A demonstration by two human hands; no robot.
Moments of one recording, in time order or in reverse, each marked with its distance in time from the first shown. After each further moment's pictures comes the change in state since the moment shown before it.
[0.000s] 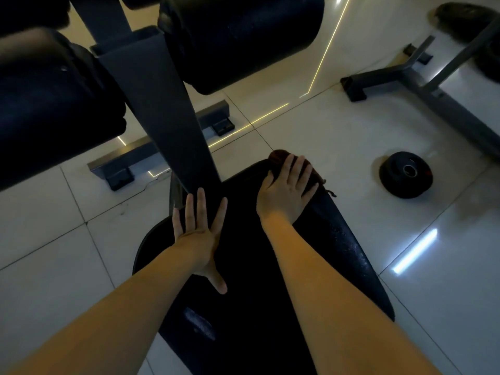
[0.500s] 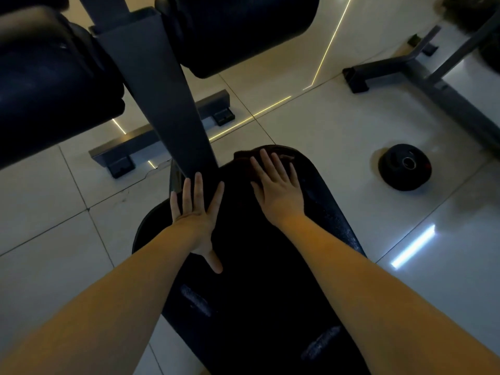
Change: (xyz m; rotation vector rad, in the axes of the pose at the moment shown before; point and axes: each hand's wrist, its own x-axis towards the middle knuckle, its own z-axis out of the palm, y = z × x) left_hand -0.004 0.004 0.001 -0.043 0.029 -0.035; right_hand -0.007 0.044 -0.008 -0.205 -0.118 -0.625
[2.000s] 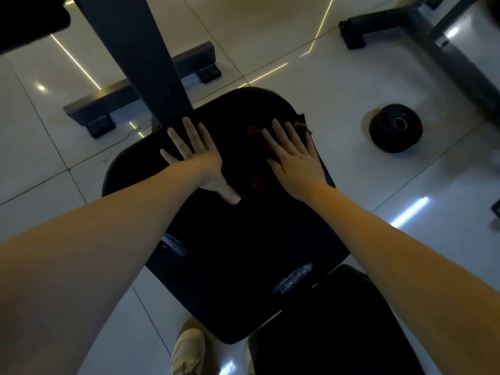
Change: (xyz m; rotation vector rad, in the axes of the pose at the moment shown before) left_hand 0.002 0.065 0.005 -0.217 0.108 -0.115; right_hand -0.069 0.074 0.002 -0.047 -0.045 -0.108
